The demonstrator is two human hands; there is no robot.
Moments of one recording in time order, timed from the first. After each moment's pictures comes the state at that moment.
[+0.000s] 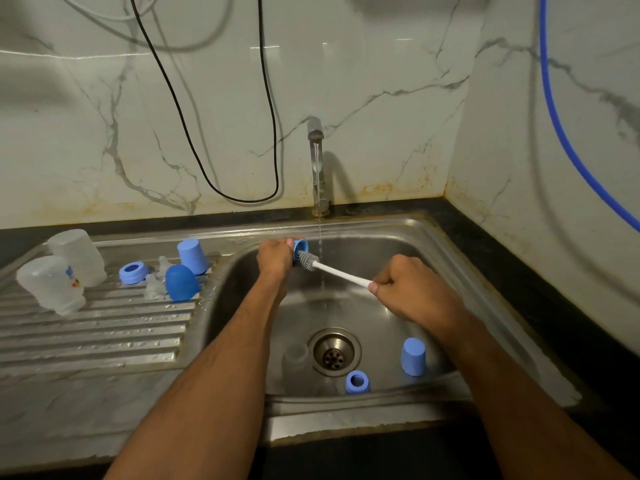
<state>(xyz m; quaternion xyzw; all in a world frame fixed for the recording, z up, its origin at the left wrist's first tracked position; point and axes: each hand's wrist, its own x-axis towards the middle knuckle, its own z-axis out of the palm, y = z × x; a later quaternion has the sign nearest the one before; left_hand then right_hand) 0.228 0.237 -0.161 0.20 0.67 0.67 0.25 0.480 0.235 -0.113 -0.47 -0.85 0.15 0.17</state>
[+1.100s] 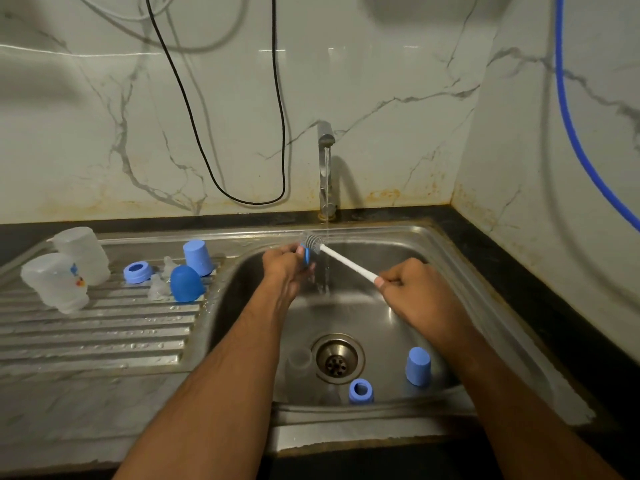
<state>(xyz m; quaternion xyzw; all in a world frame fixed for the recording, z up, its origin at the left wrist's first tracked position) 0.242 0.225 -0.152 0.13 0.58 0.72 0.35 0.476 0.227 -0.110 -0.48 -0.83 0.19 0.22</state>
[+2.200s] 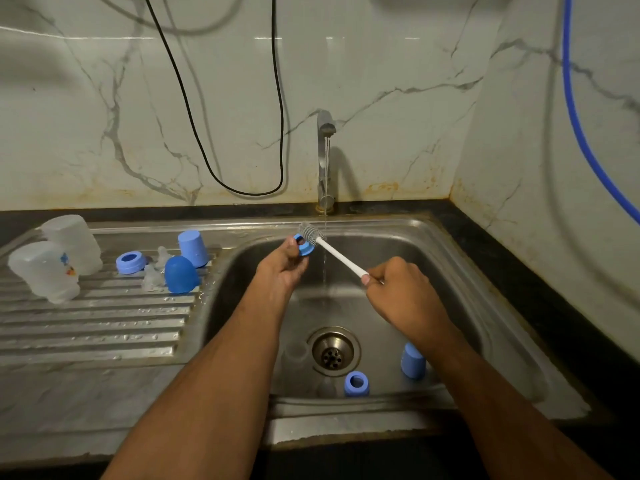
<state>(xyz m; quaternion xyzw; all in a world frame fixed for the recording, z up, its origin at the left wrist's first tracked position) 0.241 0.221 -0.153 -0.03 0.37 0.79 0.49 0.459 0.218 -0.121 -0.48 -0.82 0.18 0.23</state>
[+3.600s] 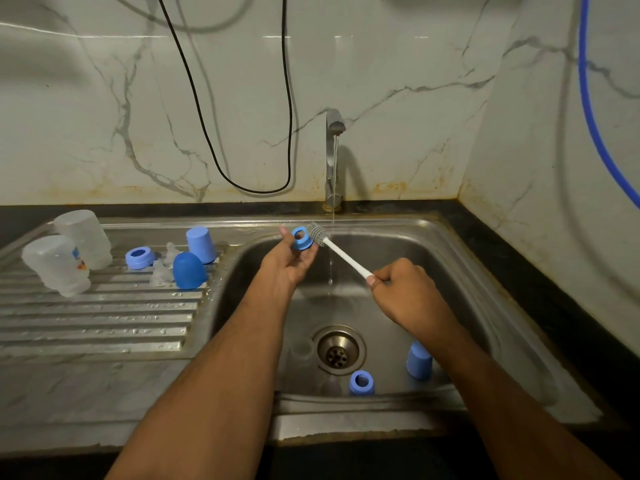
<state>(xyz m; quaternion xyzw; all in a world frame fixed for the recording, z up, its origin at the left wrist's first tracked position) 0.235 0.219 -0.147 -0.04 0.35 0.80 0.49 0.456 0.217 -0.119 -0.49 -0.81 0.23 0.21</state>
